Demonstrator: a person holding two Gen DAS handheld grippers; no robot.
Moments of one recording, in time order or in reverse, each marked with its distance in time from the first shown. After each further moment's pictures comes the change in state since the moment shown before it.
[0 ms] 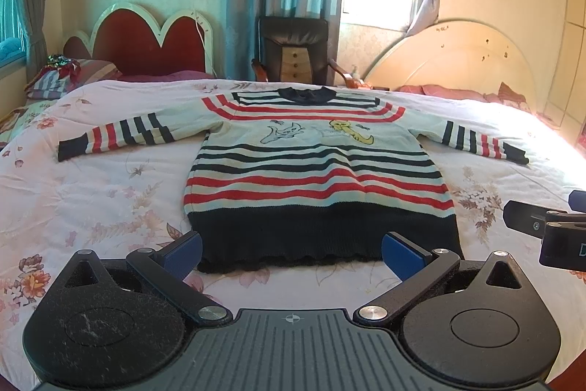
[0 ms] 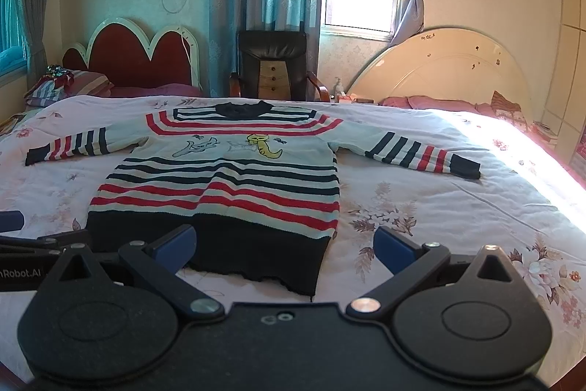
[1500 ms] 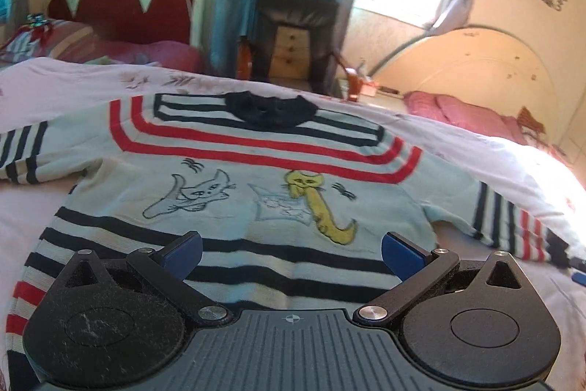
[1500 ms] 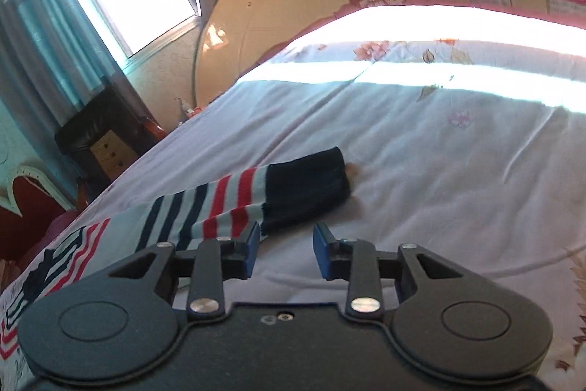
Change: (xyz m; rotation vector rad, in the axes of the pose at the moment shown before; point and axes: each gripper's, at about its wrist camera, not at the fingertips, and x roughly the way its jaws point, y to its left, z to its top) left arm 0.267 -0.100 0.133 -0.141 0.083 0.011; right arm 0.284 -0.372 0.023 0.718 0.035 -0.185
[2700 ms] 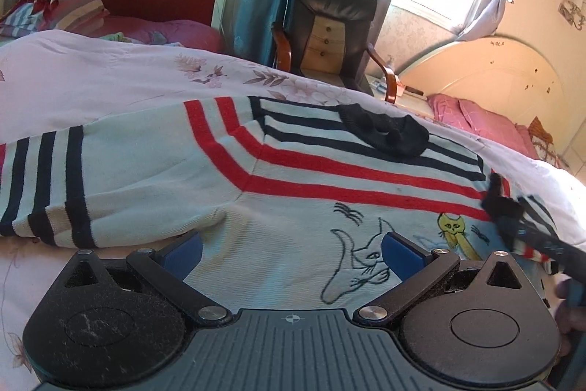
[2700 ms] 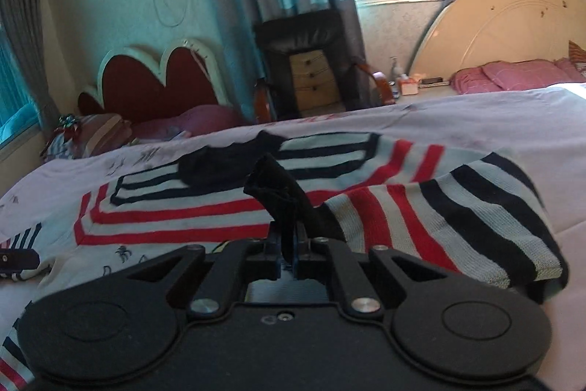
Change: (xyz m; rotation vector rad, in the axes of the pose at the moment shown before) left arm 0.086 0.186 0.060 -0.047 0.057 -0.078; right arm 0.032 0.333 -0.127 -0.550 0.109 0.443
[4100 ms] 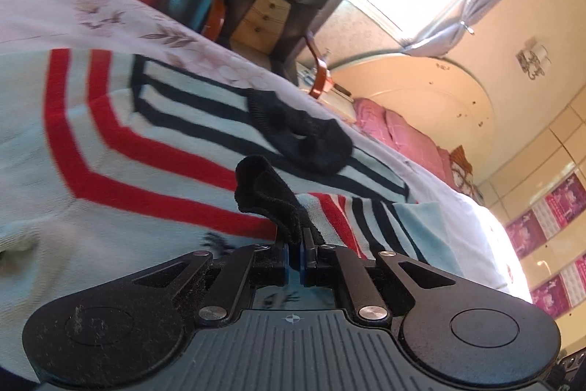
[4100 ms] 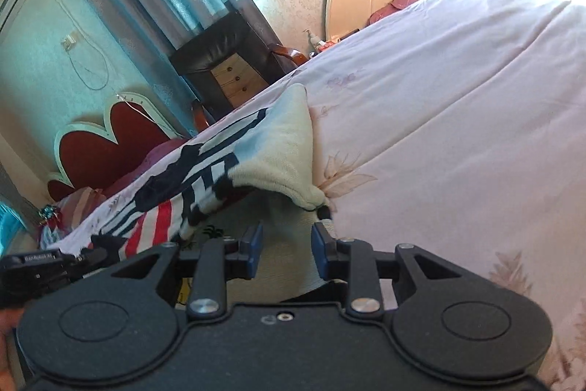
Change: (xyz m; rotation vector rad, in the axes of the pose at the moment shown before) left arm 0.085 -0.032 0.021 -0.195 0.079 -0.318; right arm -0.061 -0.085 -0.037 0.445 -0.019 -0.067
